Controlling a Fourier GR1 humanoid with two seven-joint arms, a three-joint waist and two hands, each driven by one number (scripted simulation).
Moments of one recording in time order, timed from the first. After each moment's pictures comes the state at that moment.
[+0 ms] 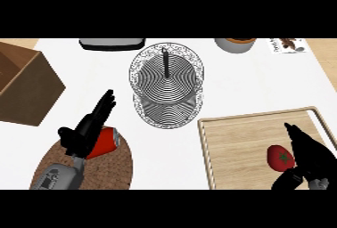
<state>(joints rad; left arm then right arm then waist) -0.16 0.28 -0.27 -1.33 0.23 0.07 -0.12 -0.06 -0.72 0.47 -1.78 0.43 0.09 1.09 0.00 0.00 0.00</state>
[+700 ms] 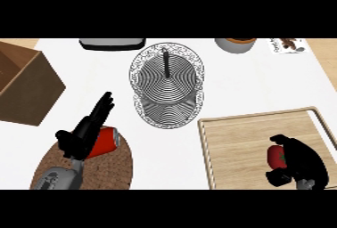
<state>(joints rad) -0.13 0.24 -0.20 -1.33 0.17 0.02 -0.12 0.00 -0.55 0.38 -1.66 0.58 0.08 0.95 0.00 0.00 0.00</state>
